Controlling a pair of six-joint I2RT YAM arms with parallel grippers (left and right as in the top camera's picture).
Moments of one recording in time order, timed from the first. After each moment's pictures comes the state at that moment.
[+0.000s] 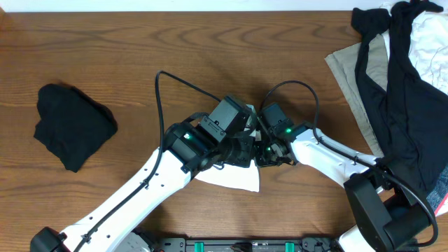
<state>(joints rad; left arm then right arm) -0.75 1.39 1.20 -0.90 0.23 -0.52 0.56 1.73 0.89 -0.53 -0.26 0.44</state>
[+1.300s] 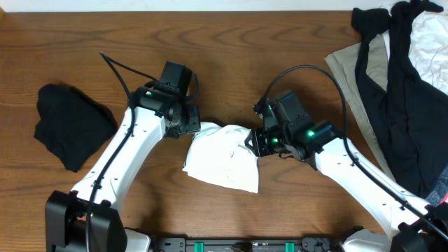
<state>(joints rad) -0.31 1.57 1.20 -0.95 0.06 -0.43 0.56 1.46 0.96 -0.57 -0.34 0.40</state>
